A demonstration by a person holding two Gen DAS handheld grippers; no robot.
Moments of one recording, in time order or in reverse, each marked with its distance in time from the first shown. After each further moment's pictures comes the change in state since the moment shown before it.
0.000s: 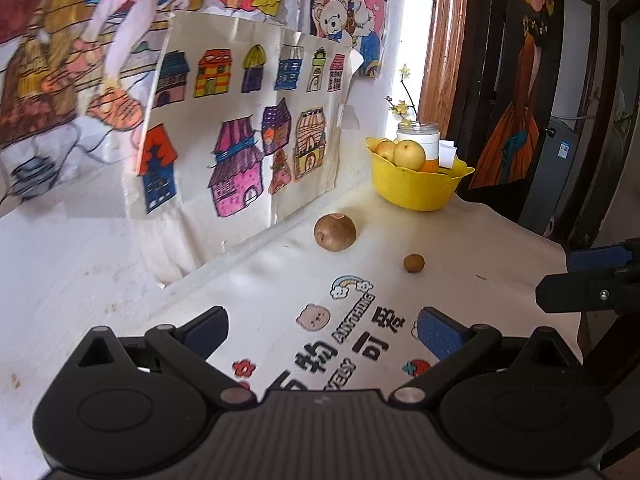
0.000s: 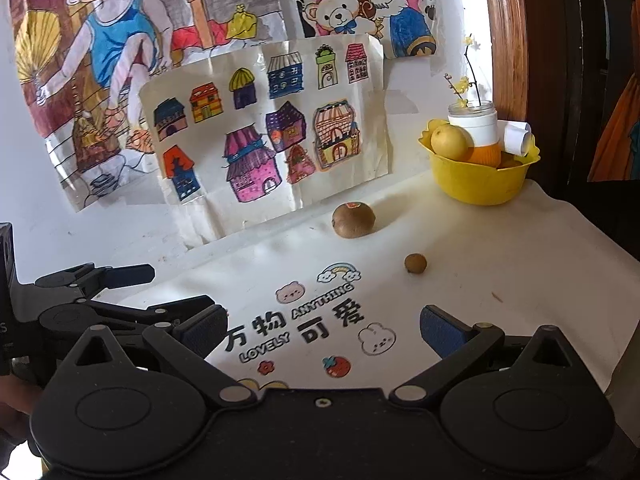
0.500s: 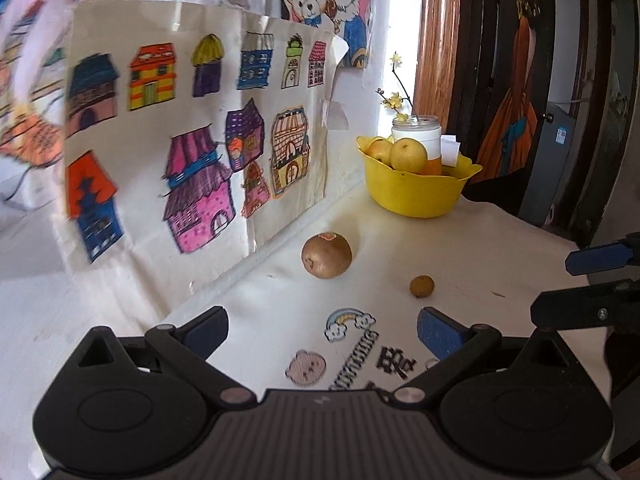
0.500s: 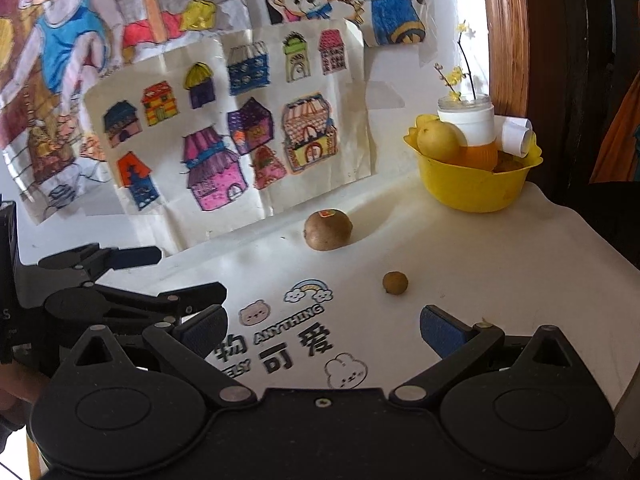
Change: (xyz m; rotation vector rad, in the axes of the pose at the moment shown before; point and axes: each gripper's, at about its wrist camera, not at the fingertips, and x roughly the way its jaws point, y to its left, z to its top) left arm 0.072 -0.010 0.032 0.072 0.007 -0.005; right arm 0.053 -0.038 0.024 0.004 0.028 -0.013
